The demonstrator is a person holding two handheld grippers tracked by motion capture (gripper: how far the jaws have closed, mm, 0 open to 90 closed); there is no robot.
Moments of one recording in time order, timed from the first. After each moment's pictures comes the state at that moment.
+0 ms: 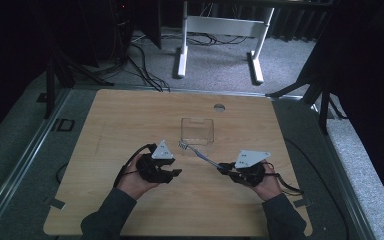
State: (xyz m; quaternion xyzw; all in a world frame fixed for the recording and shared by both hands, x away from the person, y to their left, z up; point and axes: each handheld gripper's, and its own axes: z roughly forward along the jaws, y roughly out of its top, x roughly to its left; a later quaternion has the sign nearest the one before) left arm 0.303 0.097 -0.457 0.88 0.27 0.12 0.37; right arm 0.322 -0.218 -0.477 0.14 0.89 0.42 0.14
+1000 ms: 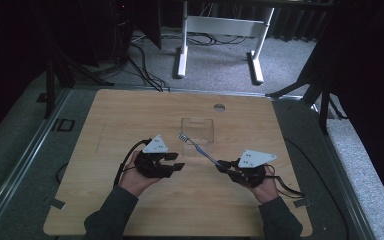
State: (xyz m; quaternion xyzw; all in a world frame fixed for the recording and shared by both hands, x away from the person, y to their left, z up) left arm 0.310 0.105 -0.453 0.84 0.28 0.09 0.46; right arm 0.314 -0.218 -0.474 0.16 0.85 0.48 0.15
